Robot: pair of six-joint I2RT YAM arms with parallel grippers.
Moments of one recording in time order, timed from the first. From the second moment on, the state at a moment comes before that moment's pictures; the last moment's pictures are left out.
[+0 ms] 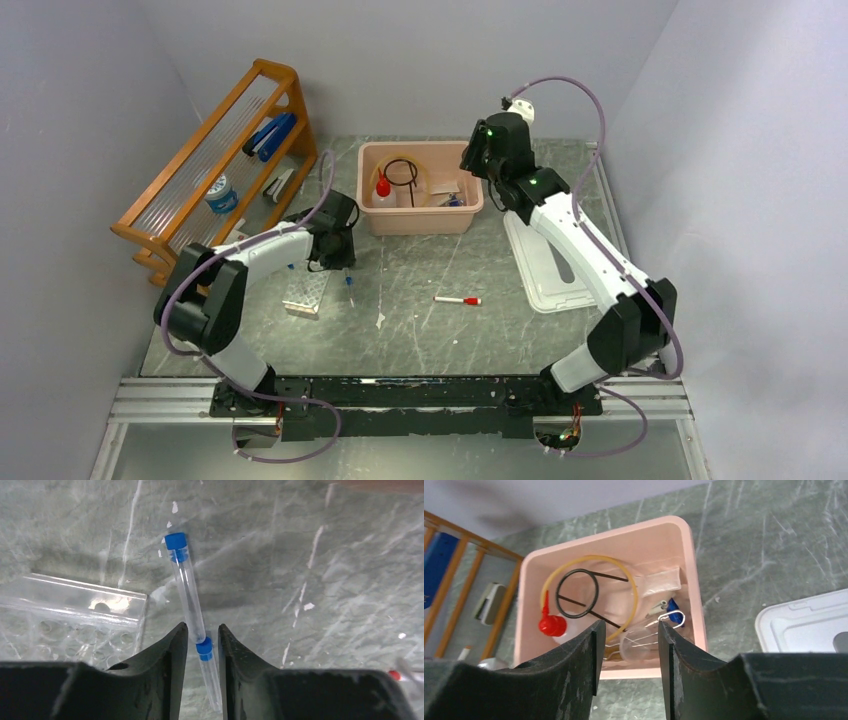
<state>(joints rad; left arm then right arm) -0.47 1.62 0.97 -0.45 -0.11 -0.55 0.47 1.54 1.47 -0.39 0.31 0.49</state>
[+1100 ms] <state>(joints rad) -0.48 1.34 0.95 -0.35 -0.15 -0.39 0.53 1.57 1.42 -0.24 -0.17 0.50</state>
